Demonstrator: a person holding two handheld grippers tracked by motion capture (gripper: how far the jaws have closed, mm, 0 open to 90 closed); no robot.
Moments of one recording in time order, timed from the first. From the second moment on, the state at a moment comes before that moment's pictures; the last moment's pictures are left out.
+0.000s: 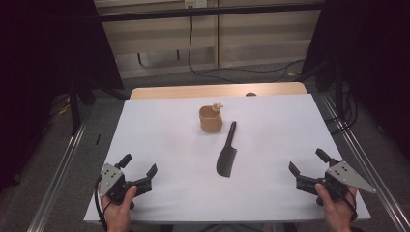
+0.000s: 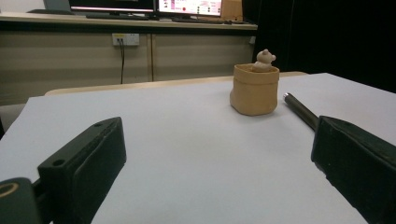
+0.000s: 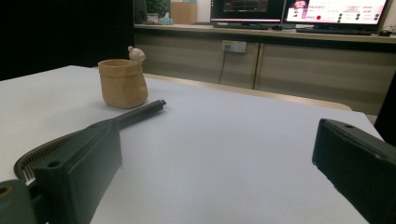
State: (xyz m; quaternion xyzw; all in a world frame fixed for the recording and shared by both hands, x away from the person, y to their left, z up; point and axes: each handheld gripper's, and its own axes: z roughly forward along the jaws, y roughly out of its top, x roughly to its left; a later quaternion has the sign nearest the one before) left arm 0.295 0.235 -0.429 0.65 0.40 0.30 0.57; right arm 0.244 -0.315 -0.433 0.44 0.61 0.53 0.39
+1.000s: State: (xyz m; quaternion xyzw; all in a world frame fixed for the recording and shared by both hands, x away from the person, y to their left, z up) left arm 0.292 0.234 -0.429 0.65 0.40 0.29 0.58; right arm 0.252 -0.305 -0.435 0.41 0.63 0.56 0.35
